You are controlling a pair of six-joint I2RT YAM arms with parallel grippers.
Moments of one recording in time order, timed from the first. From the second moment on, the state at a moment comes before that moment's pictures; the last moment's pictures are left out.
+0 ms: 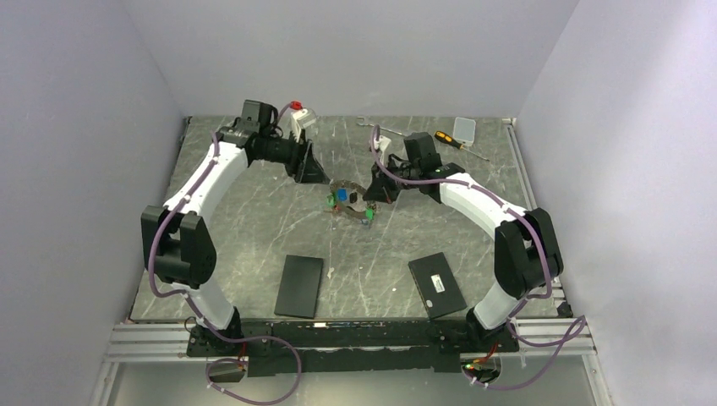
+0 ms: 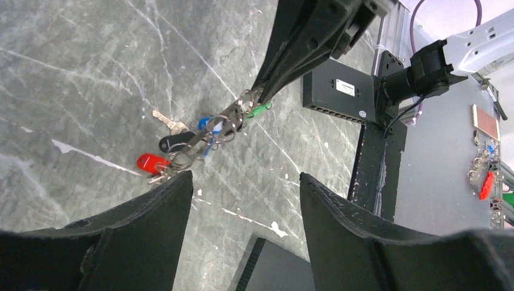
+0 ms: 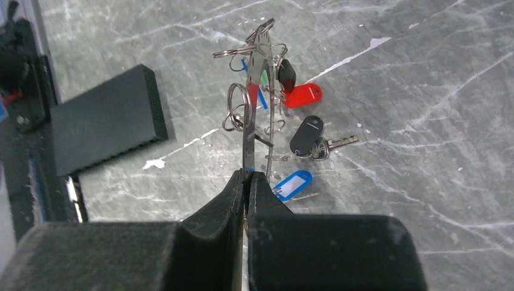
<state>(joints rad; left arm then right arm) -0.23 1.72 1.56 -0.73 1.04 0.30 0.44 1.64 1.18 -0.26 -0.74 -0.26</state>
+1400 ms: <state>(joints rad) -0.38 1.78 1.26 -0.12 0.97 0.14 0.41 1.62 1.09 -0.01 -0.74 0.22</state>
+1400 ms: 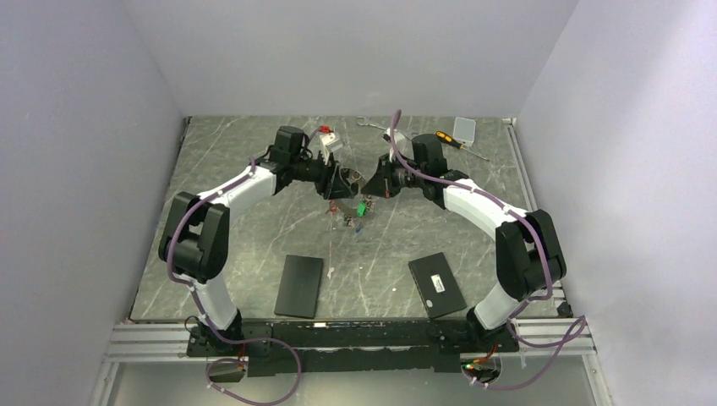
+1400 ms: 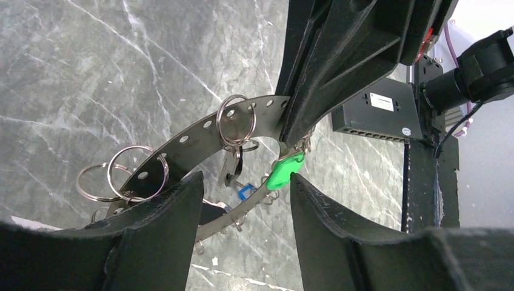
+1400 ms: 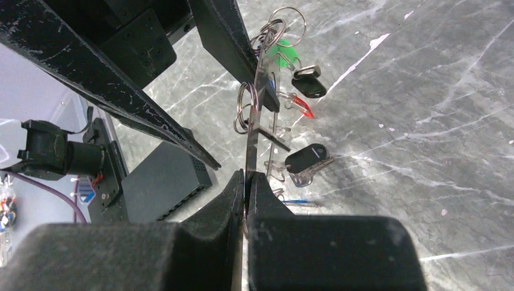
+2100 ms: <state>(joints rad) -0.38 1.80 1.09 0.37 0.97 -0.10 0.41 1.62 1.08 0.06 -0.72 0.31</state>
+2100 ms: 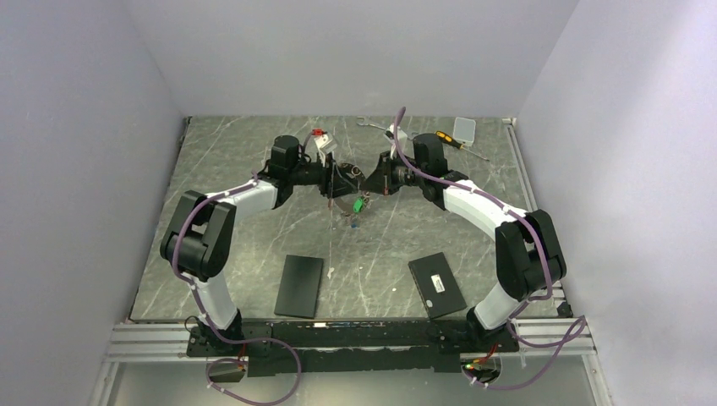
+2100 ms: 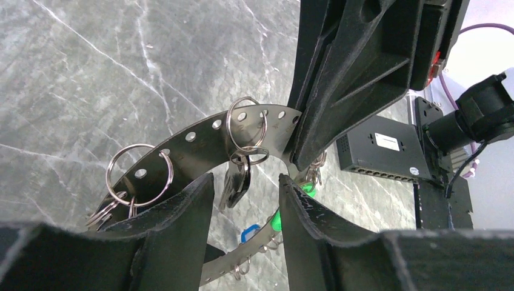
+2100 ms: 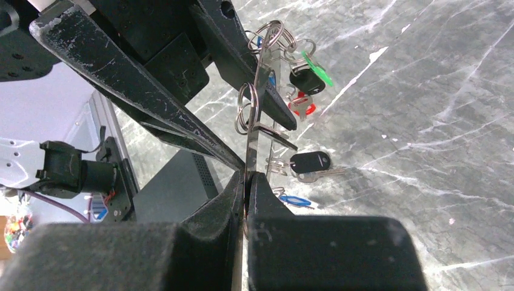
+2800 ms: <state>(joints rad) -0.40 1.81 1.06 0.51 0.89 -0.15 0.42 1.62 1.06 0.11 -0.70 0.35</state>
